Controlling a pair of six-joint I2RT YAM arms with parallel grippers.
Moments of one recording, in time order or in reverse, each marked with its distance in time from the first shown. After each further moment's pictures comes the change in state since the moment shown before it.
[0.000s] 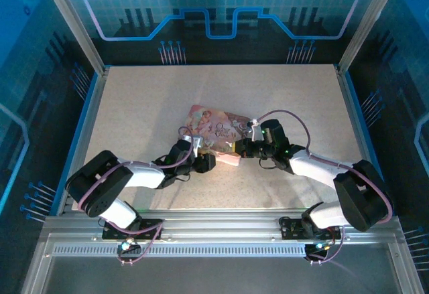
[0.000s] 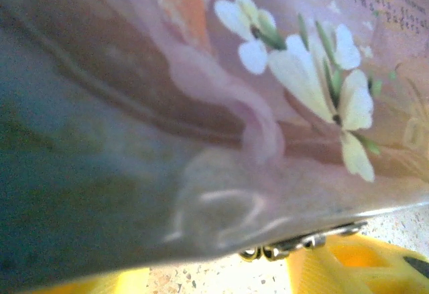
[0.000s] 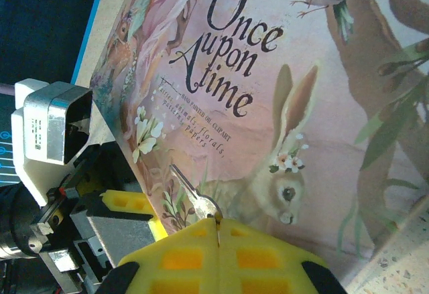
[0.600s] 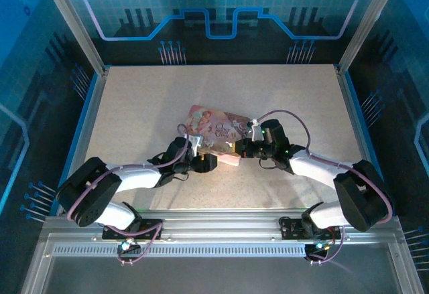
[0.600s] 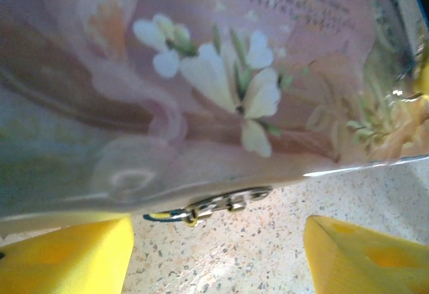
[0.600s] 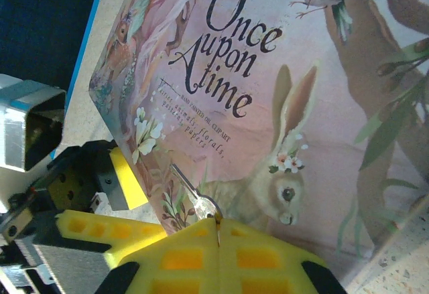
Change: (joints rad) left arm 0.015 -0.091 0.022 -0.131 0.091 0.005; right arm 0.000 0.000 0.000 -0.001 -0.001 0.000
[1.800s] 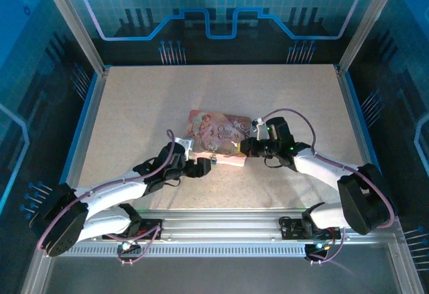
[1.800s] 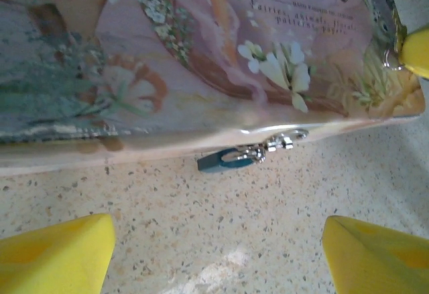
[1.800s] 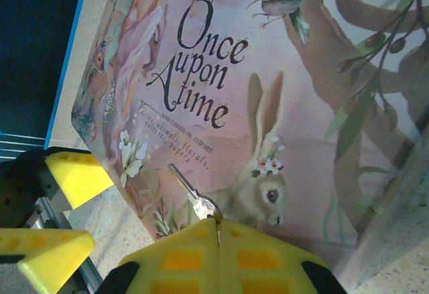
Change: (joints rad) left arm -0.036 -0.300 -0.027 -0.293 -0.124 -0.027; right arm -0.065 -0.030 0.020 -0.112 -0.045 -0.046
